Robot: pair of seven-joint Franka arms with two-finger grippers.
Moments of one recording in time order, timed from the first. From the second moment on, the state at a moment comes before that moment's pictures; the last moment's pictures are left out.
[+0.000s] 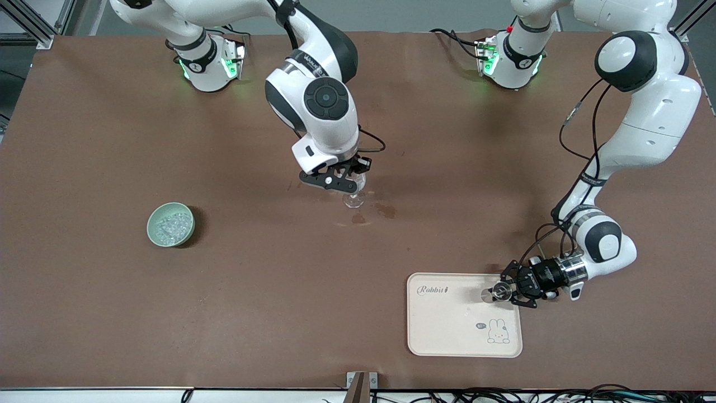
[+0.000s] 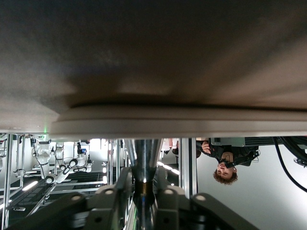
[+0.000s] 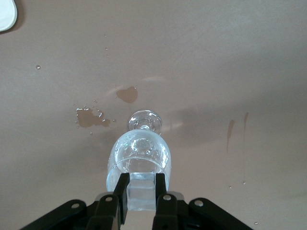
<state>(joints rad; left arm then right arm) 0.41 1.14 -0.49 -1.35 -1.18 2.16 -0.78 0.57 0.55 0.24 -1.38 -0.03 1.85 1.05</state>
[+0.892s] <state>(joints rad) 0.61 0.93 -0.50 -1.32 -0.48 1.80 -0.77 0.58 0.57 0.24 -1.38 -0.03 1.85 1.09</state>
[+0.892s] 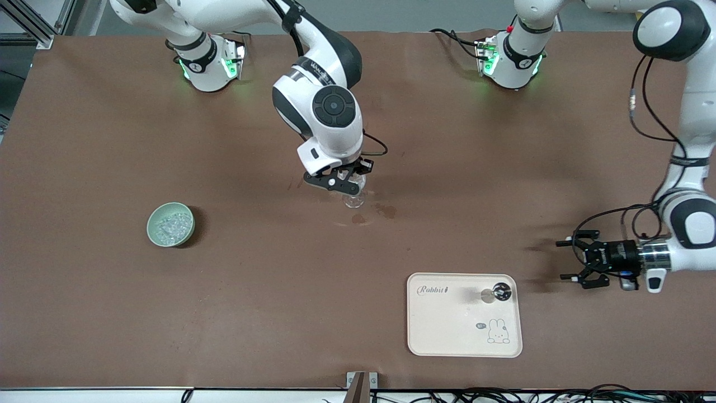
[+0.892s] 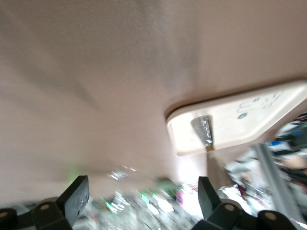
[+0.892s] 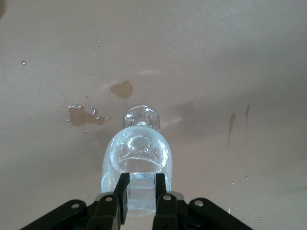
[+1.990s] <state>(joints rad) 0.46 0.22 -0.63 -1.33 0.18 1.57 -0.22 0.57 0.54 0.24 -1.33 -0.05 1.80 1.09</state>
